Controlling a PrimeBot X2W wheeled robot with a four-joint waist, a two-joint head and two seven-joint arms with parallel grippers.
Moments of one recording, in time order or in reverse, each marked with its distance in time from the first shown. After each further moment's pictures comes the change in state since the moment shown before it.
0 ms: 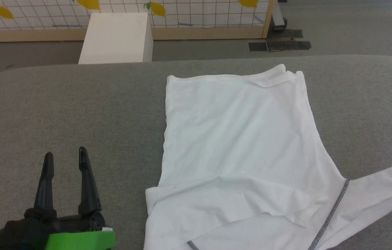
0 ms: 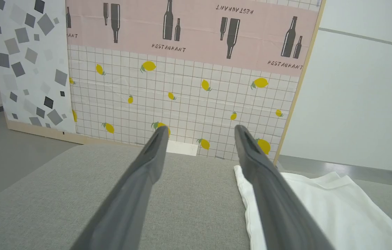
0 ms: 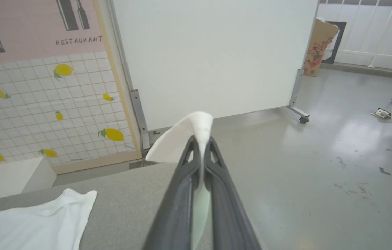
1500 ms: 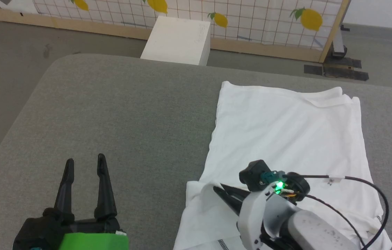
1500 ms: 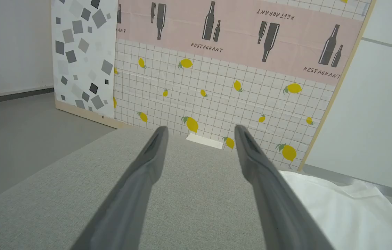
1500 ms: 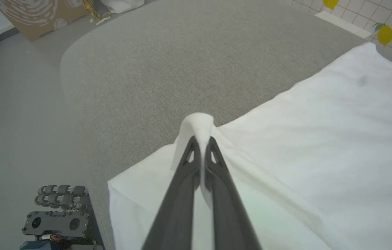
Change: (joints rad) left arm 0.001 -0.013 -0.054 0.050 -0.045 -0.010 0.010; right arm 0.013 0.353 1.224 0.186 -0.015 0.000 -0.163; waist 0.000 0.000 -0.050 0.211
